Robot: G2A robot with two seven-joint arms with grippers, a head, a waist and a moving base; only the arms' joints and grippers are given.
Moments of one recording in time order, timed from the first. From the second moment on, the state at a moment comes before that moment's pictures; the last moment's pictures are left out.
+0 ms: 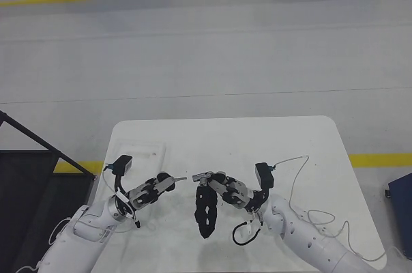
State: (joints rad) left arm 1.49 -0.91 -1.33 -1.58 -0.20 -1.01 -0.57; right arm -1.02 -1.21 0.60 -1.21 -0.81 -1.01 -0.72
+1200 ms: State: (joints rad) left arm 1.52 -1.03 -1.42 -1.59 -0.32 -1.01 -0.81; right arm -1.02 -1.21 0.60 -1.21 -0.81 -1.01 -0.72
